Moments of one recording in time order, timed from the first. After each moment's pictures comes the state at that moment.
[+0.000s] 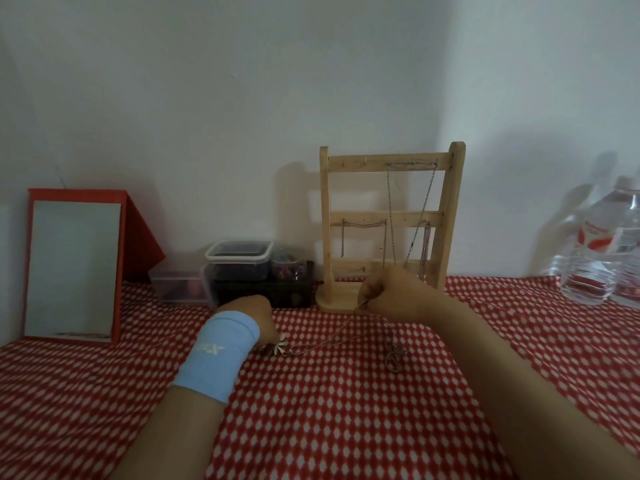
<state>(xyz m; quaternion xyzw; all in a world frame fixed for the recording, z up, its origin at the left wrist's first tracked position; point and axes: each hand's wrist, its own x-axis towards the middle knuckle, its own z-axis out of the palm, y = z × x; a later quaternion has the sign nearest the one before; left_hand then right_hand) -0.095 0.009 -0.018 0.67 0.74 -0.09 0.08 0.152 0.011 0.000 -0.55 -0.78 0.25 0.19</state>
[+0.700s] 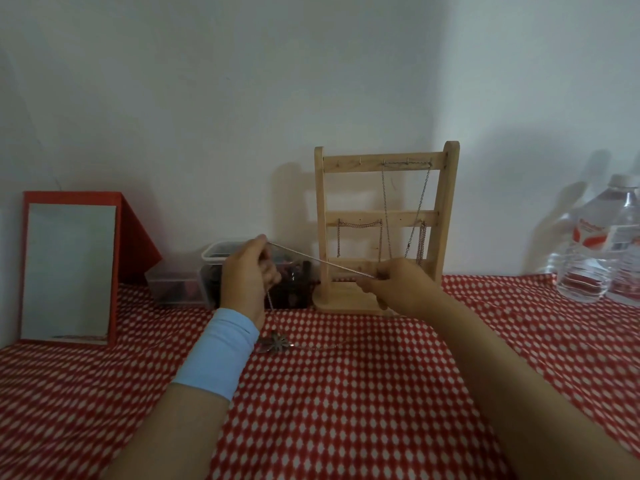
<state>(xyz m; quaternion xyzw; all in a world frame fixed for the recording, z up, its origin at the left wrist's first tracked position) -0.069 0.006 0.005 0.40 0.40 0.69 0.45 0.161 0.019 -0.009 -0.58 -0.72 0.22 0.29</state>
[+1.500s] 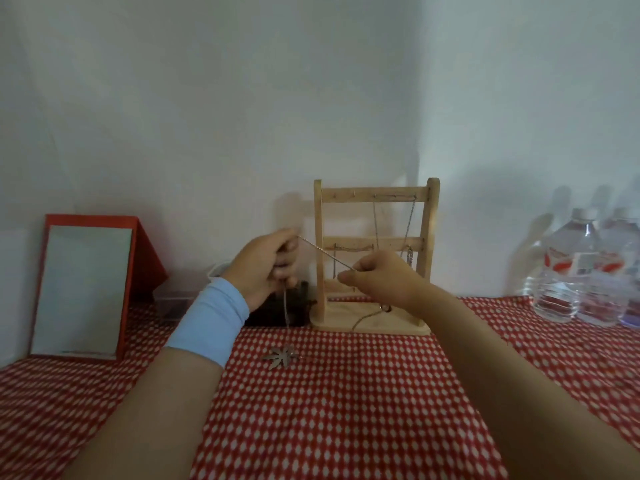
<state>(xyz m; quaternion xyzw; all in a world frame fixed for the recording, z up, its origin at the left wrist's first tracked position) -0.068 -0.016 0.077 0.55 0.39 0.49 0.55 0.147 -0.003 0.048 -0.53 -0.73 0.25 0.34</state>
